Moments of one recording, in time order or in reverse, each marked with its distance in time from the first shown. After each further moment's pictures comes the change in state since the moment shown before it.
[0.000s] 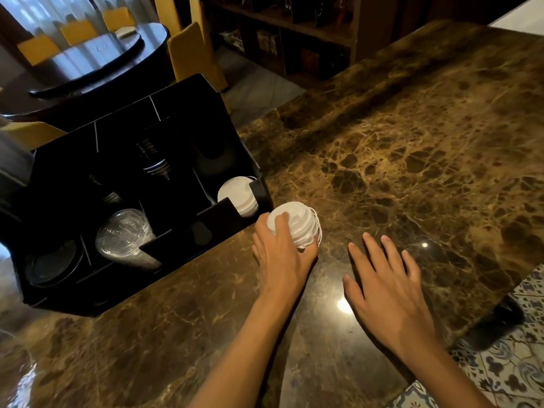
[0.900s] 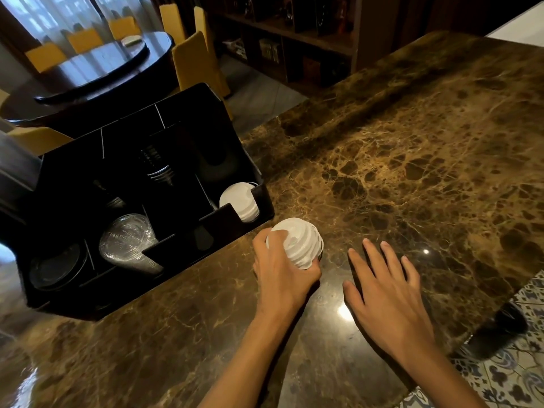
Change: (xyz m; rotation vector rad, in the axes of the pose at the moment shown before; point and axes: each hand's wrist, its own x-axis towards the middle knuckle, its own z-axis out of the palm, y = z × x) left_hand -0.019 0.003 -0.021 -0.219 -0.028 -0.037; right_hand 0.002 0.003 0.008 0.018 0.078 -0.025
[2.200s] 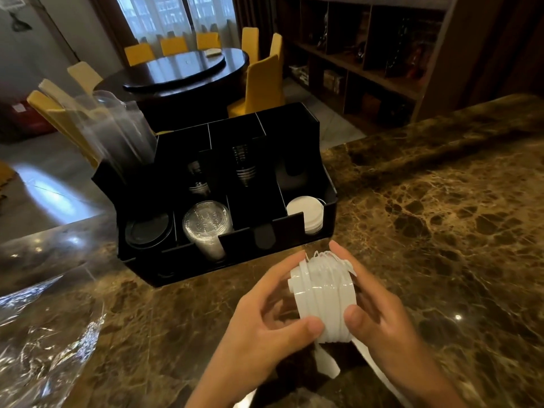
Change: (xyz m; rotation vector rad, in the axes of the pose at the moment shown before) left_hand -0.054 -0.004 -0.164 -0.816 -0.333 -0.130; right_hand -0.006 -0.105 -0.075 1.506 -0.392 -0.445
